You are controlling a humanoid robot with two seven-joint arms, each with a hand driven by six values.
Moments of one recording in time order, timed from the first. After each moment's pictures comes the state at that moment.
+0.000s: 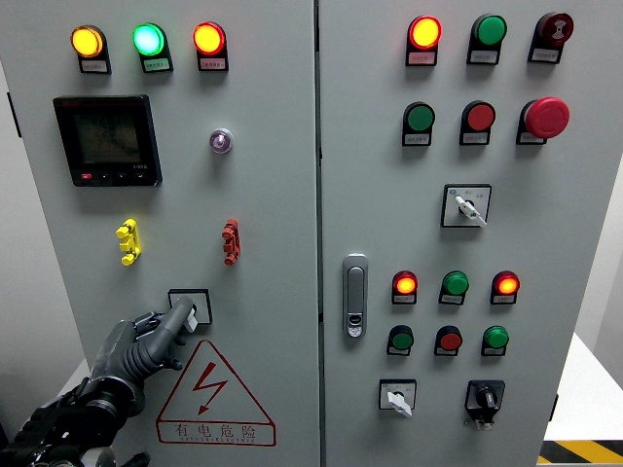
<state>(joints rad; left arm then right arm) -0.59 -0.10 -1.61 -1.59 1.51 0.20 0.72 -0.01 0.12 0.05 -0.14 -0.02 0.02 -0.04</state>
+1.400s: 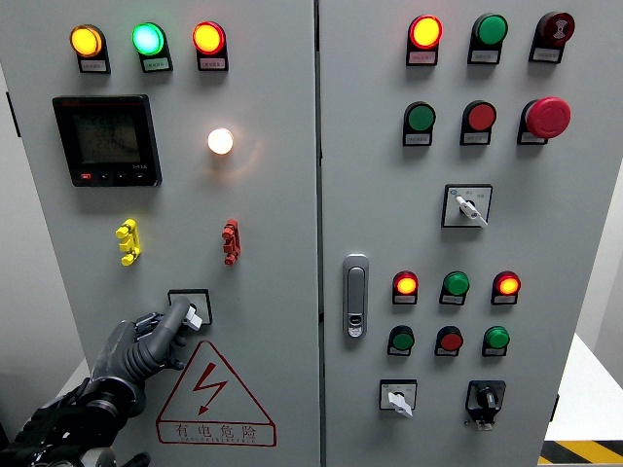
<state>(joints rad) -0.59 -0.10 -1.61 -1.59 1.50 0.19 0.72 -0.01 0.12 0.05 -0.14 -0.02 0.02 -0.04</state>
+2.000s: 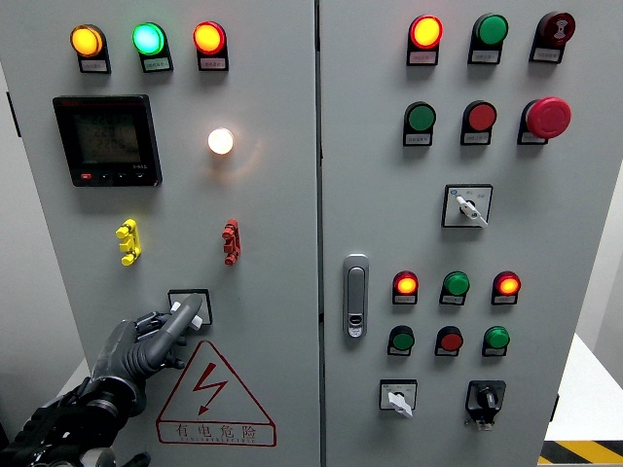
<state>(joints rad) -0.58 -0.10 -1.60 -1.60 1.50 0.19 0.72 -0.01 0.12 0.05 -0.14 -0.02 0.02 -0.04</state>
